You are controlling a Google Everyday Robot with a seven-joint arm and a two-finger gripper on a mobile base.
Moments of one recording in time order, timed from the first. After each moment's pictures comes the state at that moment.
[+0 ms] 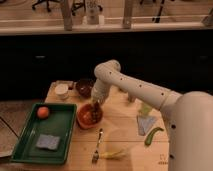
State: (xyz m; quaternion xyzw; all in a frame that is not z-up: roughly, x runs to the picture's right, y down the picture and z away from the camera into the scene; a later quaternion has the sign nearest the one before) arm -0.046 0.094 0.817 -0.18 -0.35 -0.60 0.70
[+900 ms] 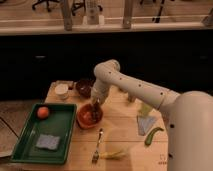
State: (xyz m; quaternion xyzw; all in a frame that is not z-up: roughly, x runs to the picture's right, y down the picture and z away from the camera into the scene) arm -0.048 0.093 0.818 -0.18 -0.35 -0.60 0.69
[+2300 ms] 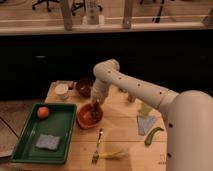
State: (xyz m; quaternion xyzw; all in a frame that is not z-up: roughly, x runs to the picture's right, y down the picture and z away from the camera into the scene) arm -0.048 0.092 0.819 -0.18 -0.36 -0.61 0.68
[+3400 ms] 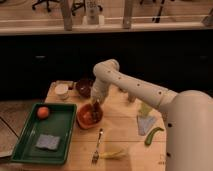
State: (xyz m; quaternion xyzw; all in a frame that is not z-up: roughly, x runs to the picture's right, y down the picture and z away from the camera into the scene) arm -0.049 0.092 0.820 -0.18 -0.36 -0.62 0.68
